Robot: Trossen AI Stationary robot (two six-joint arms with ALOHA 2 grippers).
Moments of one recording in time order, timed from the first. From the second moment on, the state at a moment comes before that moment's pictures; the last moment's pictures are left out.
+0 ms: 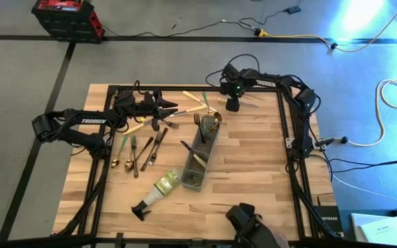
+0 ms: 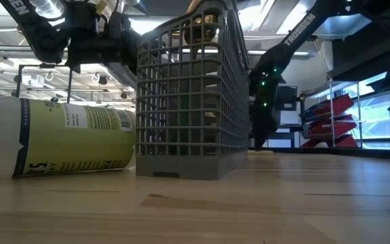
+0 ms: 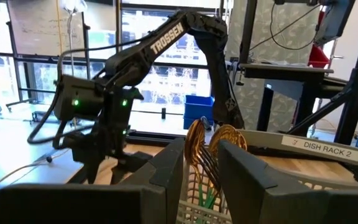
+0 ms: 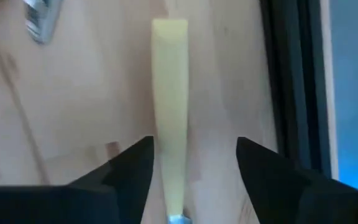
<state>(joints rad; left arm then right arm) 0.57 1.27 0.43 0.98 0.49 -0.10 -0.79 2.02 1.38 -0.69 -0.01 -0.58</state>
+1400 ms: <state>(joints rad) 0.57 1.27 0.43 0.98 0.49 -0.09 -0.79 2.06 1.49 -0.87 -0.03 -0.63</state>
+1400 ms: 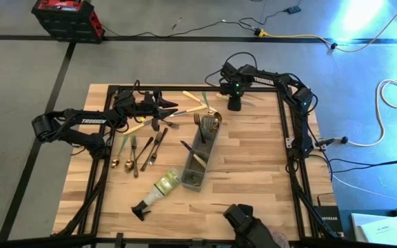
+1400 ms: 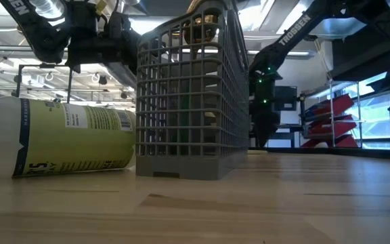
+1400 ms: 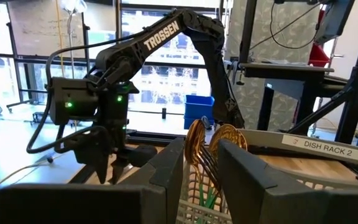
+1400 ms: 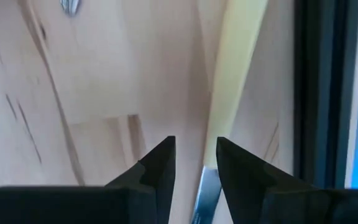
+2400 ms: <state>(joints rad) 0.57 1.27 0.43 0.98 0.49 -0.09 -0.79 2.13 1.52 -0.83 -0.07 -0.58</state>
